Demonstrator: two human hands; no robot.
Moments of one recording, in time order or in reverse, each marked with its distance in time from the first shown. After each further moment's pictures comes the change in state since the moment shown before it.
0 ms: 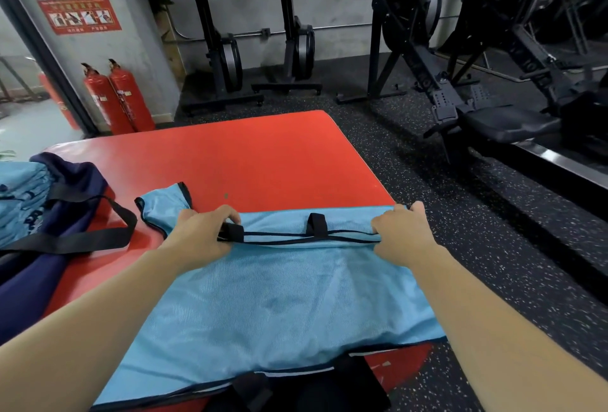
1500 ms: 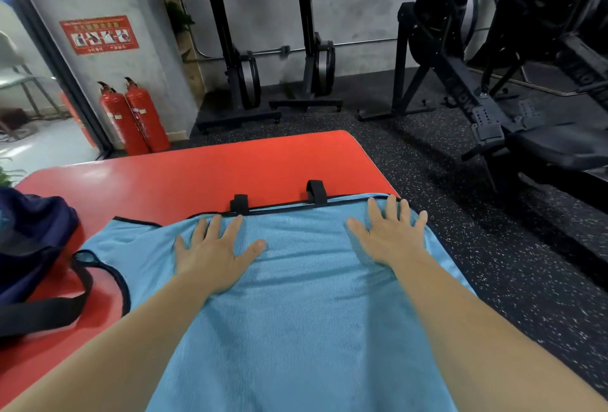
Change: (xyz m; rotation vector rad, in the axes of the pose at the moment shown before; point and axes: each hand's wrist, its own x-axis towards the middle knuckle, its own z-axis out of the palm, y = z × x) left_hand 0.119 -0.017 0.048 0.284 -0.162 -0.396; right_hand 0.178 -0.024 0.049 0.332 -0.150 0.195
